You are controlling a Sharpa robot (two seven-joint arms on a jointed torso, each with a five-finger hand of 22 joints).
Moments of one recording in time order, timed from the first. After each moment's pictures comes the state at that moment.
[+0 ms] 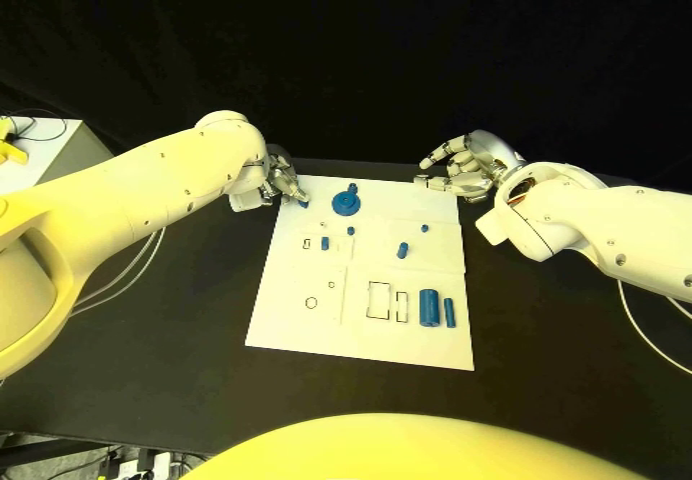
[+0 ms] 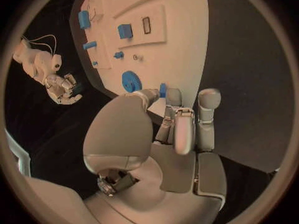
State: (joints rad) left arm 1.32 -0.44 0.01 0.82 -1.06 0.31 -0.43; left_hand 1.32 -0.11 0.52 0.28 0.33 0.79 0.09 0.72 0.67 1.03 0.02 1.07 0.62 1.47 -0.04 1.50 1.31 0.13 1.16 0.07 1.23 0.84; right arm 1.31 -0.78 -0.13 1.46 -0.83 -0.49 -0.07; right_hand 1.39 -0.17 0.13 0.29 0.38 0.80 0.16 0.39 0.21 1.34 0.08 1.37 1.31 1.47 0.00 1.54 1.31 0.04 1.47 0.10 1.32 1.31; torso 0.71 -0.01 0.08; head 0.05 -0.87
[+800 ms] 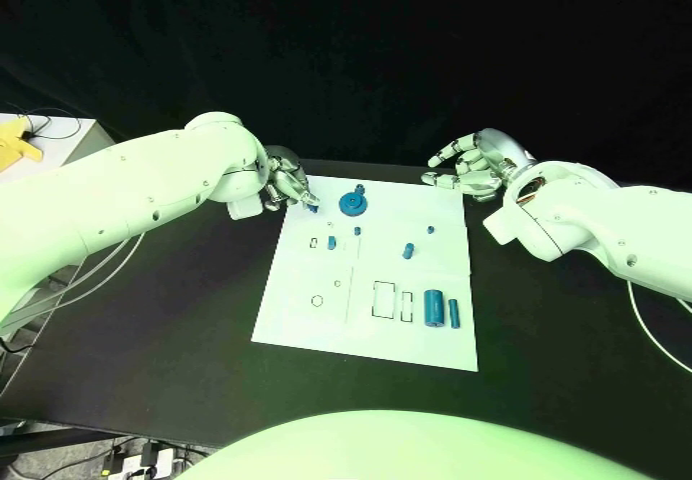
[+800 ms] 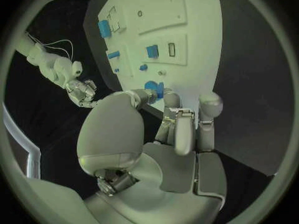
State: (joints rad) left arm 1.32 -0.62 0.00 1.15 -1.00 0.25 -0.44; left_hand 1.20 -0.20 0.72 0.26 0.33 0.82 0.08 0.79 0.72 1.13 0.00 1.13 0.72 1.47 -0.05 1.52 1.31 0.13 1.19 0.06 1.29 0.93; right arm 1.31 -0.79 -0.13 1.46 -0.83 -0.49 -0.07; right_hand 1.38 -0.17 0.13 0.29 0.38 0.80 0.16 0.39 0.21 1.34 0.08 1.37 1.31 1.47 0.00 1.54 1.31 0.04 1.47 0.10 1.32 1.31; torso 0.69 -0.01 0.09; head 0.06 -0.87
